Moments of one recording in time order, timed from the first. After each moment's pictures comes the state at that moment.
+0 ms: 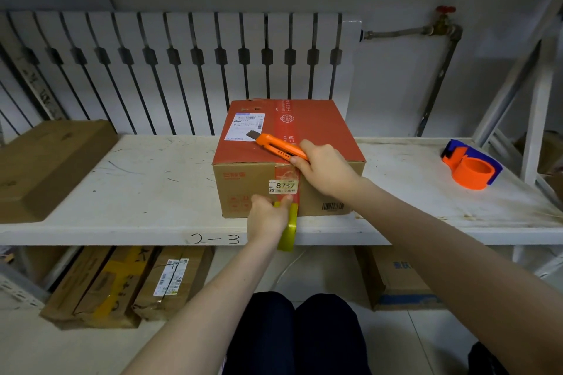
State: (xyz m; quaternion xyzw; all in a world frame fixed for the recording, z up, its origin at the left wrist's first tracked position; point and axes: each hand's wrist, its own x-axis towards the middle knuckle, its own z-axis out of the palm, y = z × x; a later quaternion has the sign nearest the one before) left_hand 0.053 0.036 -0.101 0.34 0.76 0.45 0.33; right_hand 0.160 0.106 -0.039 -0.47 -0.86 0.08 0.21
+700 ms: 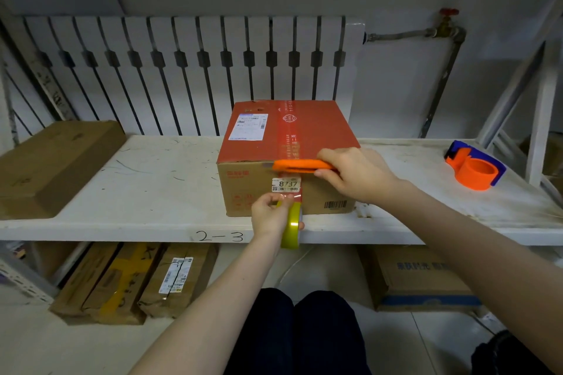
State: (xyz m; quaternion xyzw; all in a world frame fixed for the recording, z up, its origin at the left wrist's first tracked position) left_hand 0.057 0.029 -0.107 0.25 0.63 0.59 0.44; right_hand 0.207 0.084 -0.021 -0.39 -0.91 -0.07 0.15
